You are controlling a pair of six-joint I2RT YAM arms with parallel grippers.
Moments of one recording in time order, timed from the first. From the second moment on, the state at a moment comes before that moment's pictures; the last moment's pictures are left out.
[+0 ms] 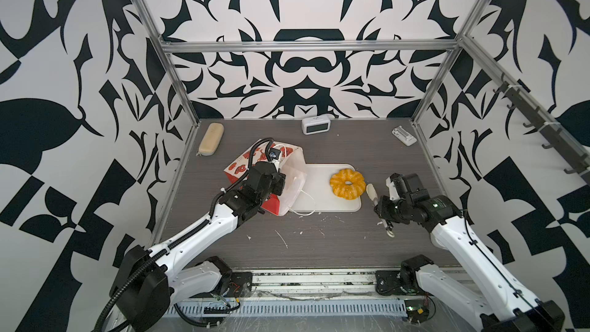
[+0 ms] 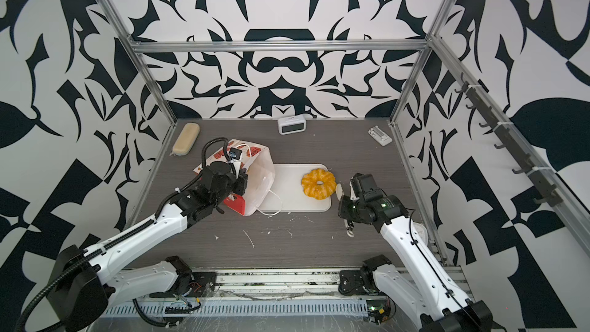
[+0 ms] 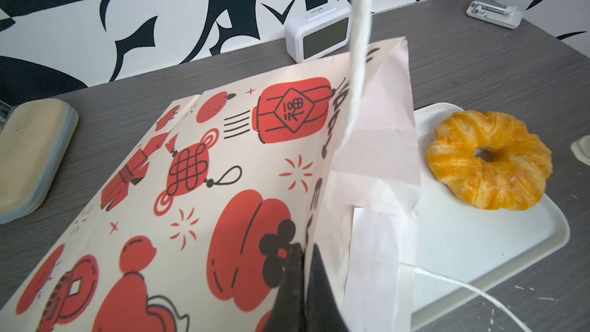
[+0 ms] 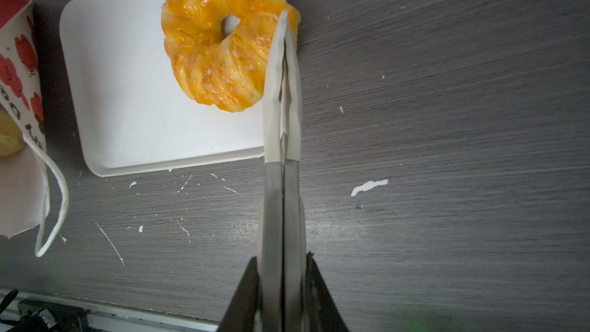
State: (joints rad) left arm -0.67 1.14 0.76 -0.15 -0.25 -0.12; right arm 0.29 0.89 0.76 -0.96 -0.14 0.55
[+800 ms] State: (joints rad) left arm -0.67 1.14 0.76 -0.15 -0.25 -0.12; right arm 0.28 1.11 0.75 -0.71 -0.24 0.52
